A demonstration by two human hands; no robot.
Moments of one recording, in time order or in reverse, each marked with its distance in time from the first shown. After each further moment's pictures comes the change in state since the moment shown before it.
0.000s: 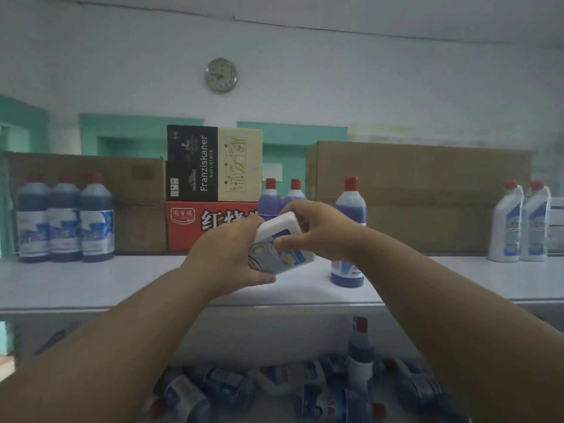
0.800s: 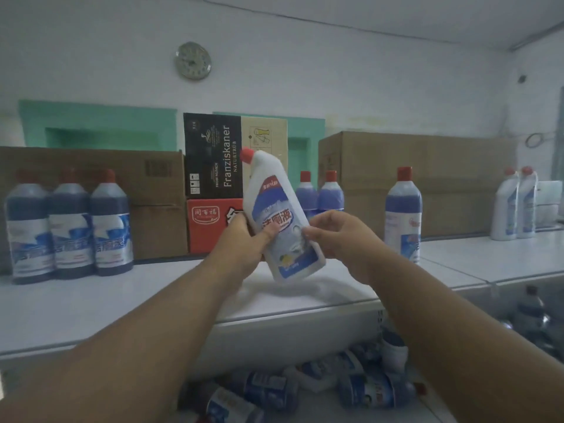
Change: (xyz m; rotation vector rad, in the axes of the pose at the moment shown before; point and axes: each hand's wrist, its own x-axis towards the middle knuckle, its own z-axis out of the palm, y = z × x) left_hand 0.003 -0.099 -0.006 -1.129 -0.002 -0.496; right_hand 0.046 -0.026 0.099 0.569 0.300 0.375
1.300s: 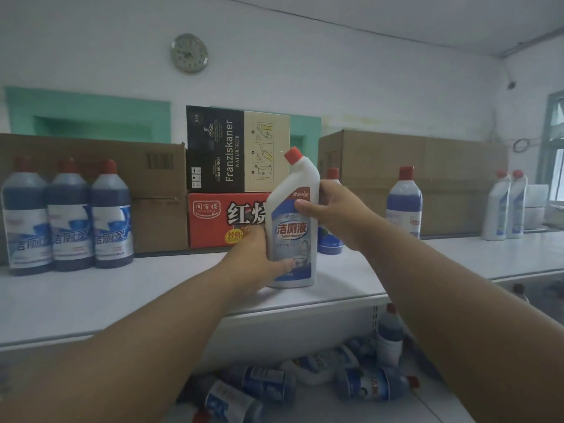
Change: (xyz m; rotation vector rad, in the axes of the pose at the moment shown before) left_hand -0.009 -0.019 -0.008 0.420 -0.238 -0.016; right_hand 0.018 -0.037 0.013 -0.227 0.031 -0.130
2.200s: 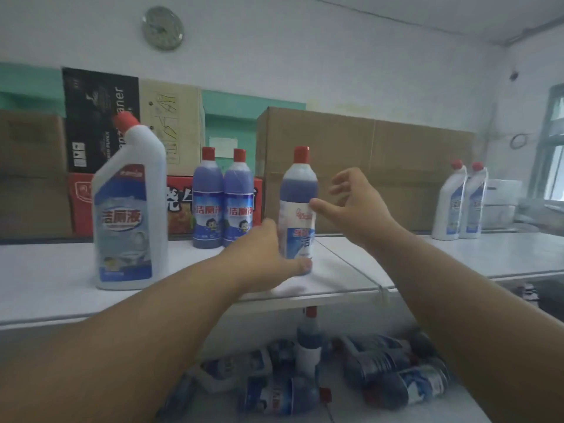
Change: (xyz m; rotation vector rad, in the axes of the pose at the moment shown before) left_hand 0.056 0.123 0.196 0.325 -0.069 -0.048; right_hand -0.009 0.123 -0.211 -0.338 0.254 -0.108
